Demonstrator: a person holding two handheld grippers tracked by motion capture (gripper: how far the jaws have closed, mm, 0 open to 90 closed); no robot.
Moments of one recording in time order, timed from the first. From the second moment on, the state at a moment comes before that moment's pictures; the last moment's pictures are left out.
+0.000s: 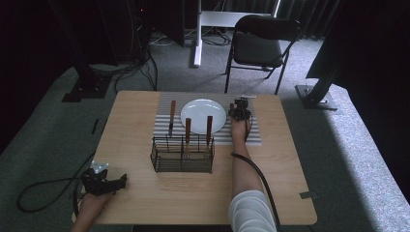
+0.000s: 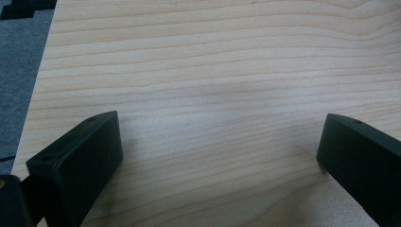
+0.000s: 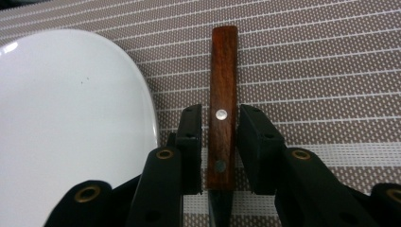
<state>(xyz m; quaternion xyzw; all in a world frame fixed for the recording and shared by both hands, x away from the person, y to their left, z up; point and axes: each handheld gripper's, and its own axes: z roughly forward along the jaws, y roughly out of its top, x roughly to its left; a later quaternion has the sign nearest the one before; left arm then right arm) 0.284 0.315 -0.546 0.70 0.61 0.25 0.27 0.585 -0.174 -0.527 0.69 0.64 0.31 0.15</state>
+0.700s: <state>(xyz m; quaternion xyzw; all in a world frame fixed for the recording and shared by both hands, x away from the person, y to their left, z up) 0.285 0.315 -0.546 0.70 0.61 0.25 0.27 0.547 -0.178 -0.512 0.63 0.70 0.30 0.15</state>
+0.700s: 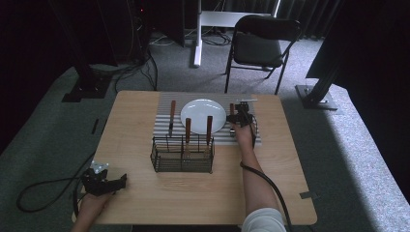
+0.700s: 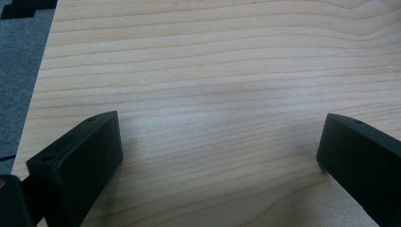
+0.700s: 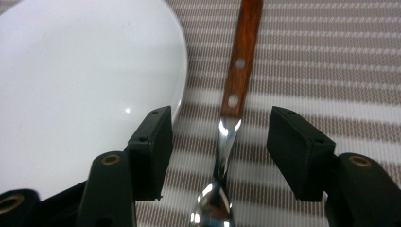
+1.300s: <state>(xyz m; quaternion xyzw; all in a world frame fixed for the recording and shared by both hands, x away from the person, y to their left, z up) 0.285 0.315 -0.546 0.70 0.61 0.25 0.27 0.492 -0.182 -0.518 0.59 0.71 0.33 0.19</state>
